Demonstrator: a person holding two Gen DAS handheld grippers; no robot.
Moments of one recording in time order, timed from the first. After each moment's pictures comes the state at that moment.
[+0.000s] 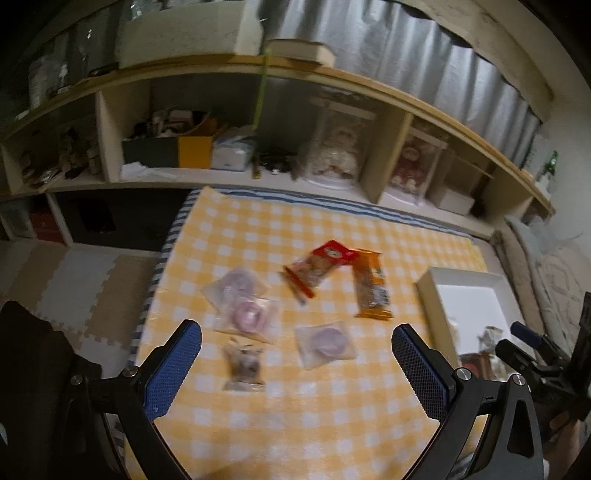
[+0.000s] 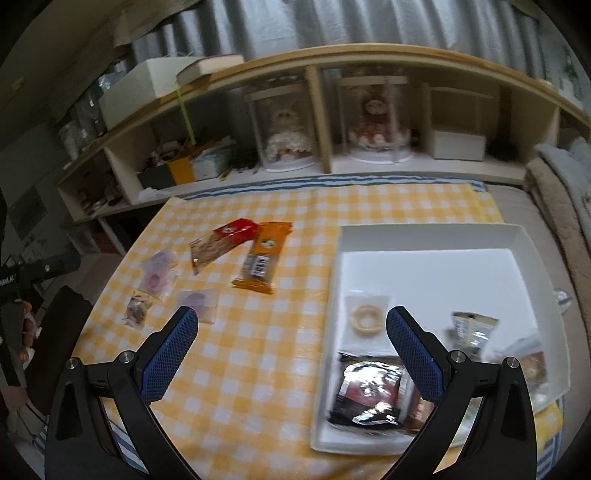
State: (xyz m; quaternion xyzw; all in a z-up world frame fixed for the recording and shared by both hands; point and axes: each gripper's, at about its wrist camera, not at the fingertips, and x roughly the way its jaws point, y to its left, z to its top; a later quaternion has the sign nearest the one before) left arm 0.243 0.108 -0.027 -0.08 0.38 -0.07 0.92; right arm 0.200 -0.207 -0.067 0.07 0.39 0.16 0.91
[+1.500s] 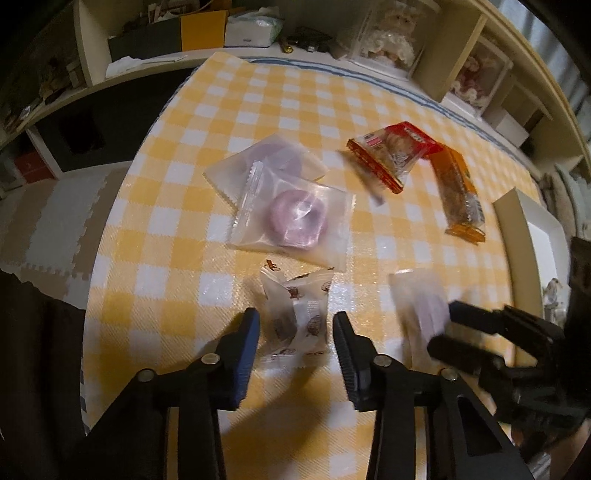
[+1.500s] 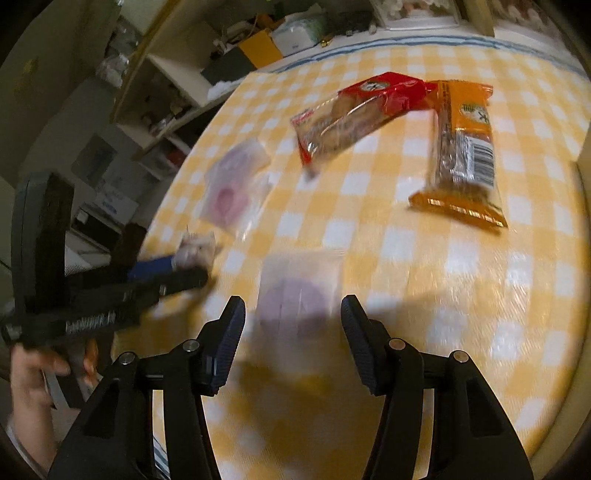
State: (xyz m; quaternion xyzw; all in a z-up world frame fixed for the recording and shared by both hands) left arm 0.340 0.111 -0.160 -0.06 0.54 -0.05 0.84; right arm 0.271 -0.064 -0.185 0.10 0.54 0.34 0.76
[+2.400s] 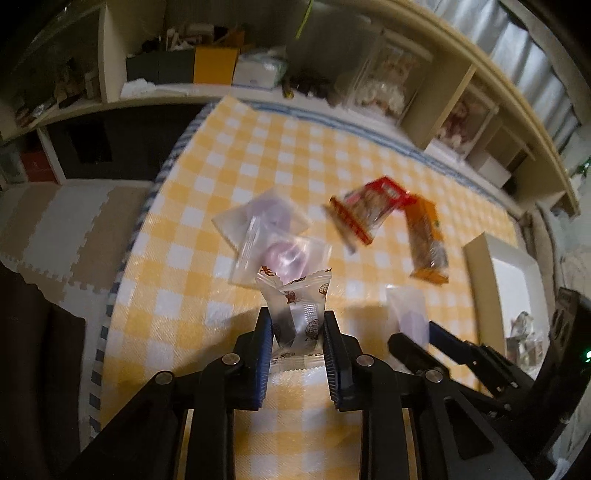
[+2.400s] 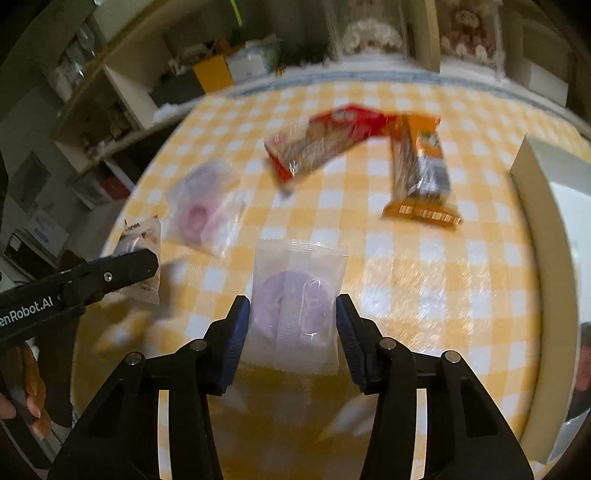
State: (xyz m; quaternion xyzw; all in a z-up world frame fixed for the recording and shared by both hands) left arm 0.315 0.126 -0.110 -0.11 0.48 -0.05 0.87; right arm 0.252 -0.043 -0.158 0.08 0.50 0.19 0.84
